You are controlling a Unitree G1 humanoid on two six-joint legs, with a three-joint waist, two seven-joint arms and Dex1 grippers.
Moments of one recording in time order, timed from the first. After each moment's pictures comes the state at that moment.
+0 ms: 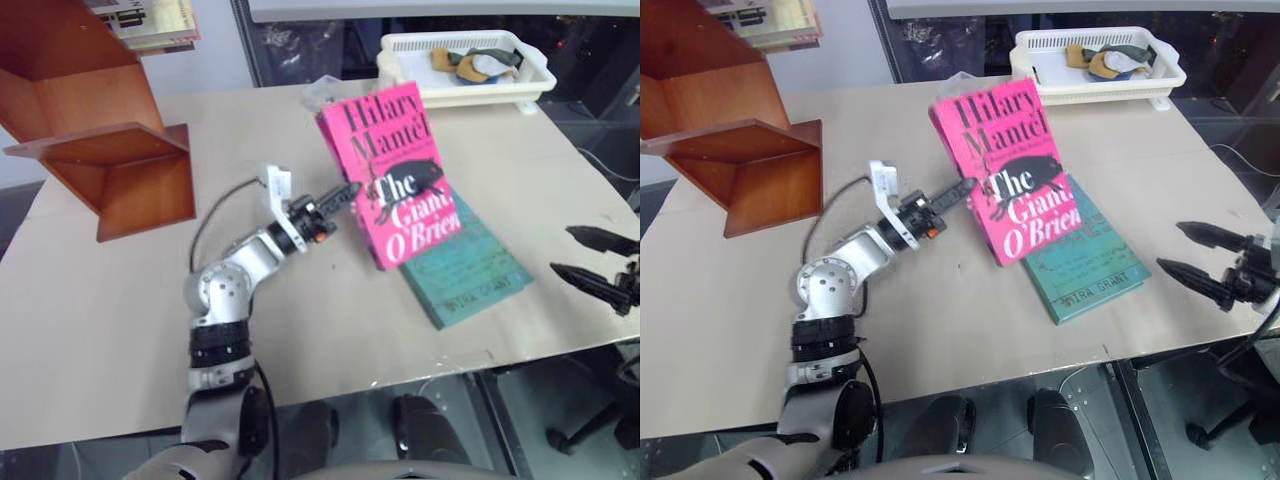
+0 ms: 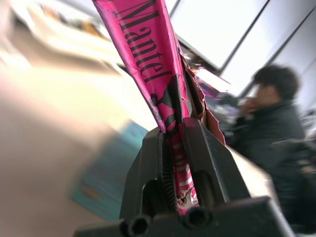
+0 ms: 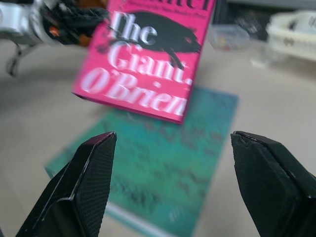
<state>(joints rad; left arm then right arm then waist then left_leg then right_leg) -0.58 0.19 0.25 -0.08 -0.74 0.83 -0.56 -0.09 -0.83 -0.48 0.07 0.71 0.24 1.34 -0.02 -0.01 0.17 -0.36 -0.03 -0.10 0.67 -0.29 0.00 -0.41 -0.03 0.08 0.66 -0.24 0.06</state>
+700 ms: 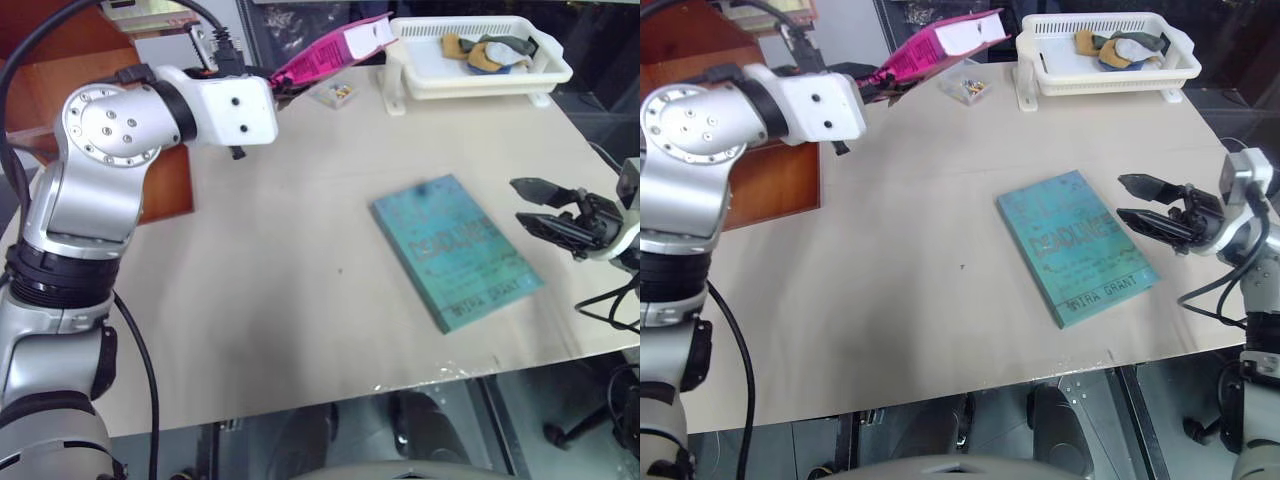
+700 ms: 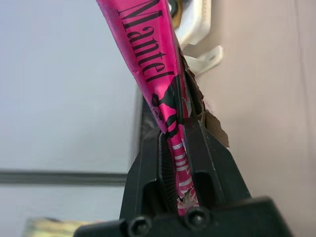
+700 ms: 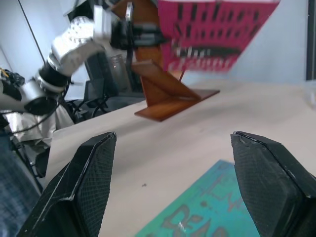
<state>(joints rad) -0.95 0.98 -0.20 -0.15 0.12 0.26 -0.84 -0.52 -0.72 -0.28 0.33 0.79 0.39 1.50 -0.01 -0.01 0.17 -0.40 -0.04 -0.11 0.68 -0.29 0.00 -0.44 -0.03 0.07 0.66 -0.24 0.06</state>
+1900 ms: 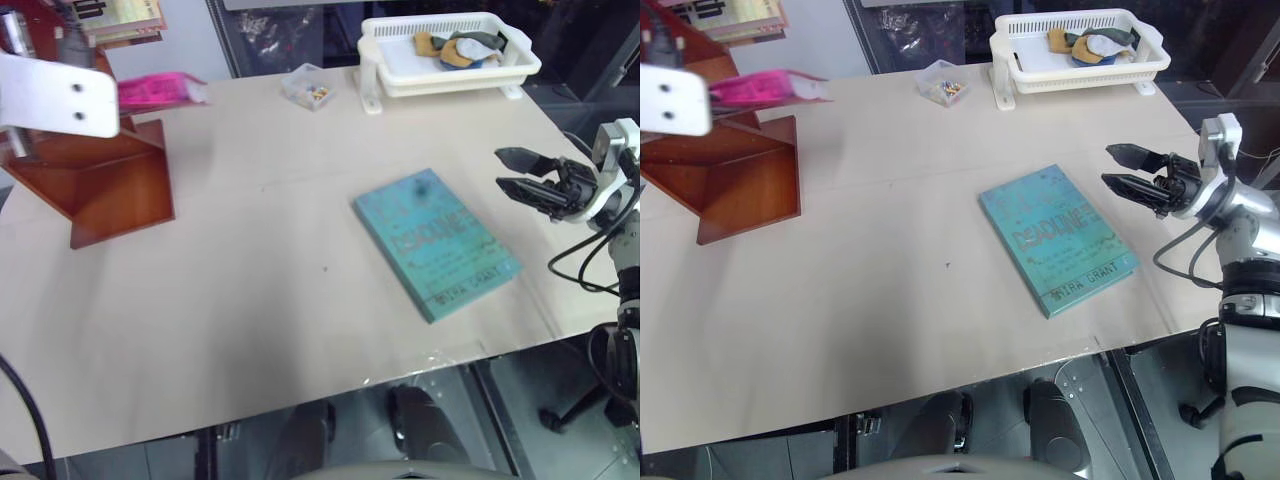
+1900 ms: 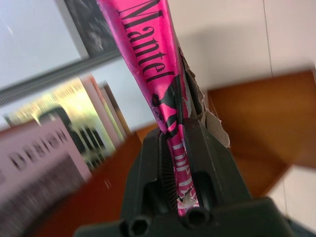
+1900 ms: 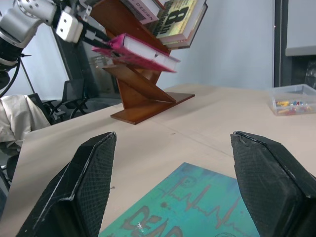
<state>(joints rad) -0.88 1.41 -0.04 0.08 0.37 0.25 -1.23 -0.80 -0.71 -0.15 0.70 0.70 0.24 1.55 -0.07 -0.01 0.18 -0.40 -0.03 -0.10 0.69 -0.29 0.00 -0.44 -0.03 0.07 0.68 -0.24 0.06</state>
